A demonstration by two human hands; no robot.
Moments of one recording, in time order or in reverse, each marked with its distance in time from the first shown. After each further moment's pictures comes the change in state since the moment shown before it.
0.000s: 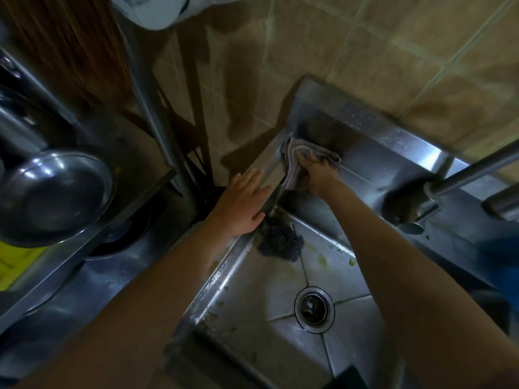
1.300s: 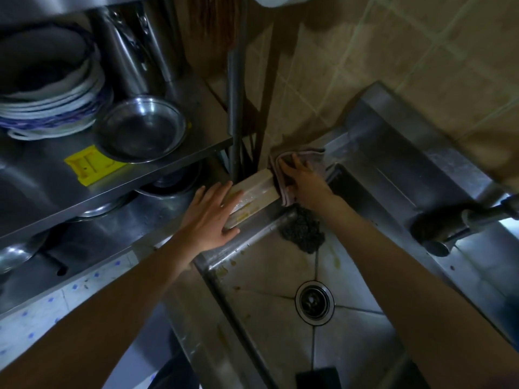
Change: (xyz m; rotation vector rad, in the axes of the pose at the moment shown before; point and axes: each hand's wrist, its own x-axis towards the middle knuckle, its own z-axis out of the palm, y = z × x) left_hand -0.176 0.014 0.011 0.067 0.014 -0.459; right_hand -0.040 -0.086 0.039 -0.137 0.011 -0.545
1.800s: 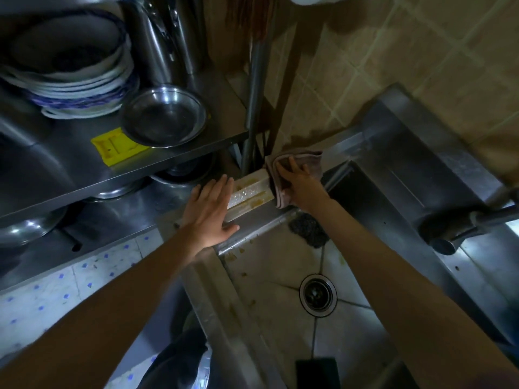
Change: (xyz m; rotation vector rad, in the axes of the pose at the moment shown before) left_hand -0.044 0.000 -0.005 -0.019 -0.022 -0.183; right_hand -0.015 -0.045 0.017 -0.172 -0.029 -0.138
